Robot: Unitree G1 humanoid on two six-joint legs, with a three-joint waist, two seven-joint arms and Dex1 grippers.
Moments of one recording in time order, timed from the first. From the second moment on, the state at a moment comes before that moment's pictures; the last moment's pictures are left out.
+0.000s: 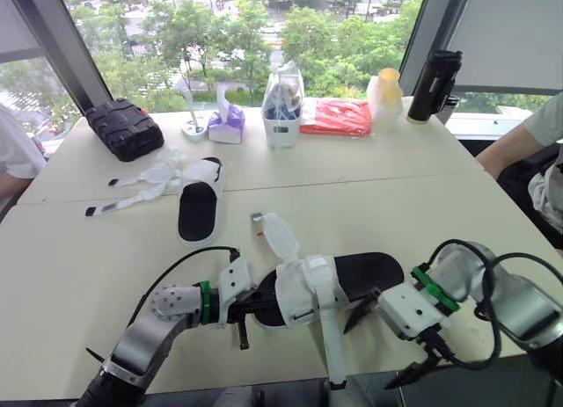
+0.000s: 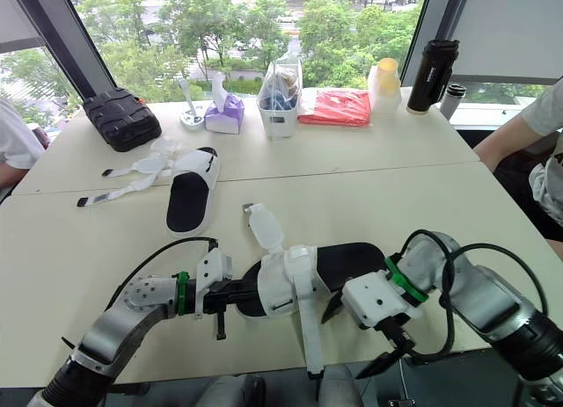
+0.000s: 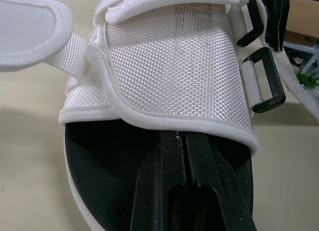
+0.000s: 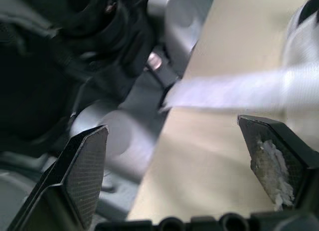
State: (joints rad) left arm -0.10 0.51 -0.26 -0.27 -0.27 0.30 -0.97; right arm -0.30 -1.11 0.31 -0.39 0.31 0.16 1.61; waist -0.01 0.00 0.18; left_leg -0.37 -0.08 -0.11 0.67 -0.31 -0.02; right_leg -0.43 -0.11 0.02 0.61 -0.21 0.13
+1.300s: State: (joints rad) left arm -0.04 0.52 -0.32 -0.34 -0.19 0.19 -0.90; right arm -0.16 -0.79 0.15 -0.41 0.84 1.19 1.03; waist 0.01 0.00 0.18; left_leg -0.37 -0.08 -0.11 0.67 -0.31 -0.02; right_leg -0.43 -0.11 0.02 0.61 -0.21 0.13
